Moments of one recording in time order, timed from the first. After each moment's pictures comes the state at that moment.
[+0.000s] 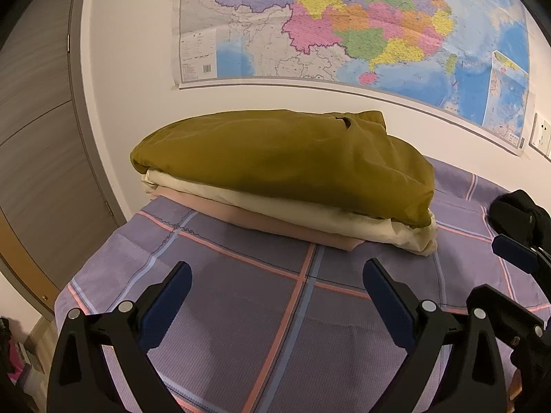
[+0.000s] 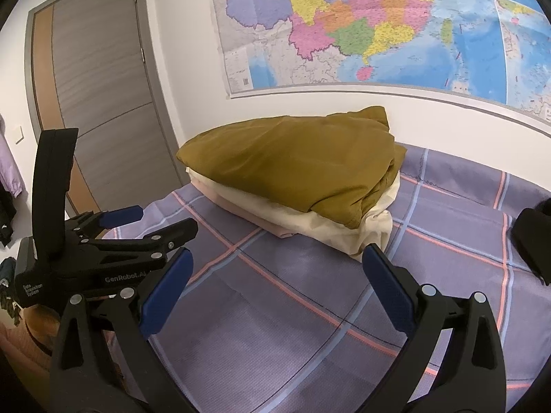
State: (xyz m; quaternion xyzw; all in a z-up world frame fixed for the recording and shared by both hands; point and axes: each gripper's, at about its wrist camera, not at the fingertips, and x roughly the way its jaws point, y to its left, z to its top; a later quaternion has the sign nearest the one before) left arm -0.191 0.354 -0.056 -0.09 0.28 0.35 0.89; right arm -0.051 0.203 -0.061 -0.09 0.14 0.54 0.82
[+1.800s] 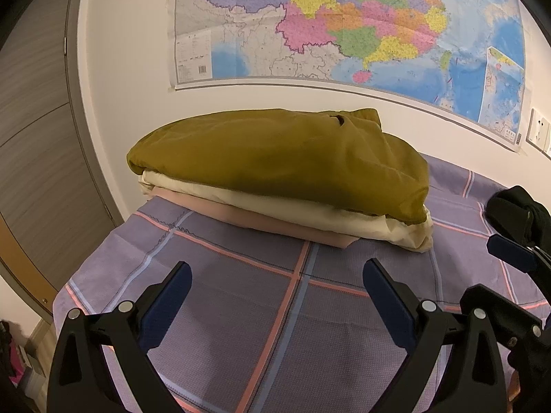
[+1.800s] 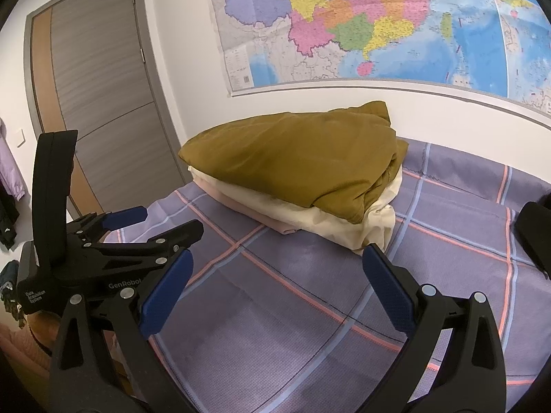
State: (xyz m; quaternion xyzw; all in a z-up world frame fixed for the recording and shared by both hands) left arm -0.188 0.352 -0.057 -0.09 0.28 0.34 0.89; right arm -0.054 0.205 -0.064 -0.09 0.15 0.54 0.82
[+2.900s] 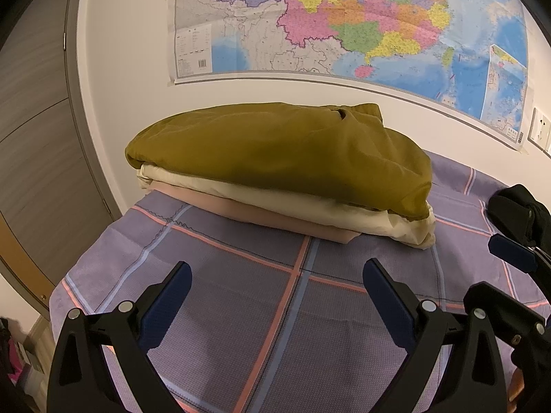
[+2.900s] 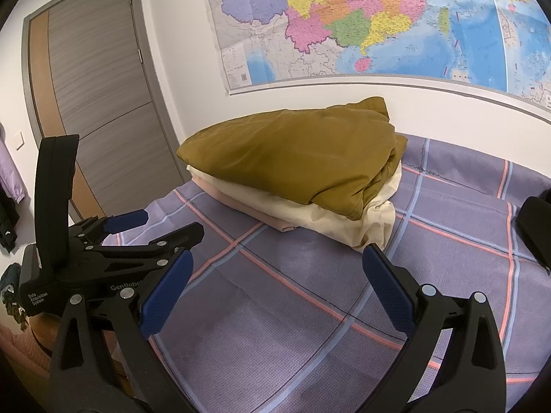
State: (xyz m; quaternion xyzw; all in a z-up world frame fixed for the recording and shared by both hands) left arm -0.186 0.355 -0.063 -0.09 0.29 0.34 0.89; right arm -0.052 0.205 -0.065 -0.08 0.16 0.54 0.82
